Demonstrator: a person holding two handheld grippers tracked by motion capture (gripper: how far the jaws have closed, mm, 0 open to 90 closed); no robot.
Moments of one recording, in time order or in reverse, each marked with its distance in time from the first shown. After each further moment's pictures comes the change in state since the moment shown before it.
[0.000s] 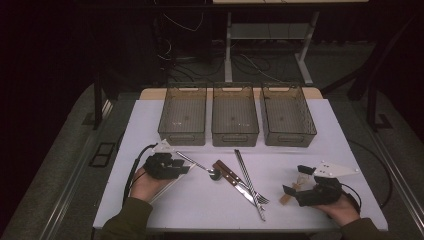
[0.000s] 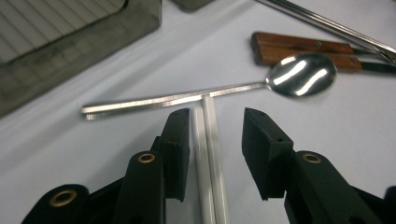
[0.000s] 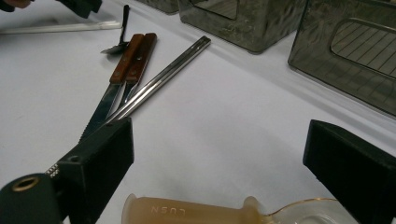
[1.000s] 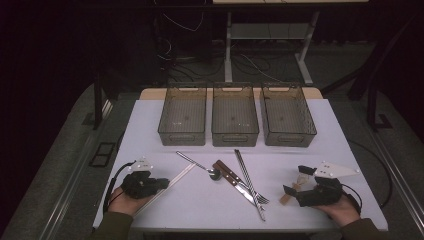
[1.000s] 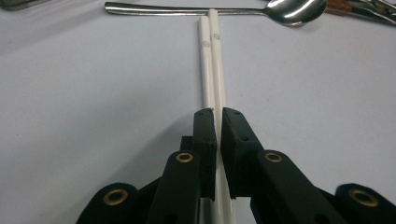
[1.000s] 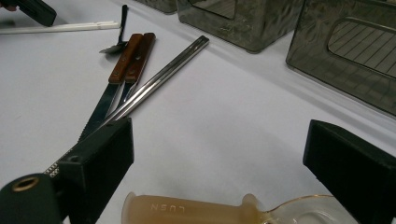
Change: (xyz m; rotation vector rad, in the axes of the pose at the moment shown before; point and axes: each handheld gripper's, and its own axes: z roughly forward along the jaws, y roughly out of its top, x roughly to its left) left arm -0.002 -0.051 -0.036 0.018 0.016 -0.071; right arm 0.000 -0.001 -0.001 0.001 -0.006 0.000
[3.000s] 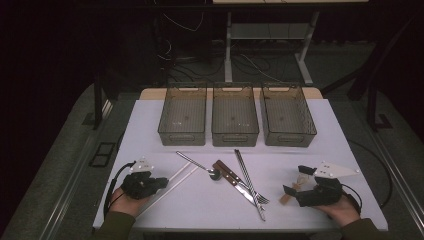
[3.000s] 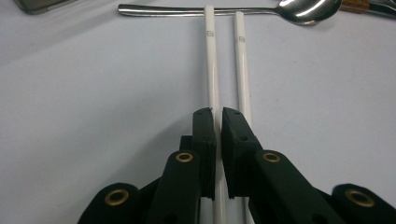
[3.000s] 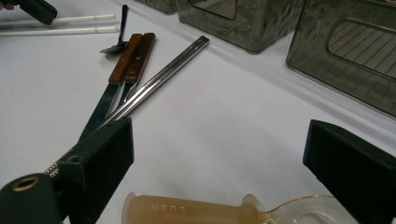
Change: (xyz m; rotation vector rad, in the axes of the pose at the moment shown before) left arm -0.005 0.003 -0.003 0.002 0.061 0.004; right arm 0.000 0.000 0.000 -0.001 -0.002 -0.002
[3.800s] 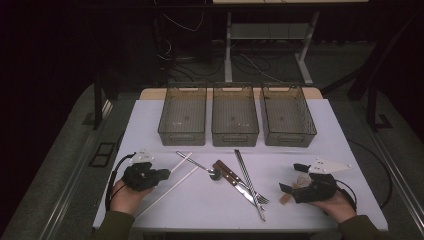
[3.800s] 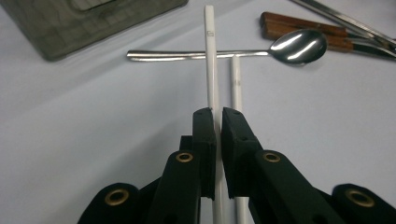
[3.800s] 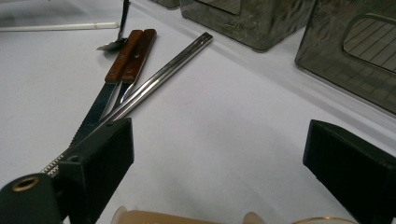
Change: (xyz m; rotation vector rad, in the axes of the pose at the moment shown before) left arm -0.001 0.027 -0.006 -0.038 -0.011 0.004; right arm -0.006 0.004 0.015 0.024 0.034 0.001
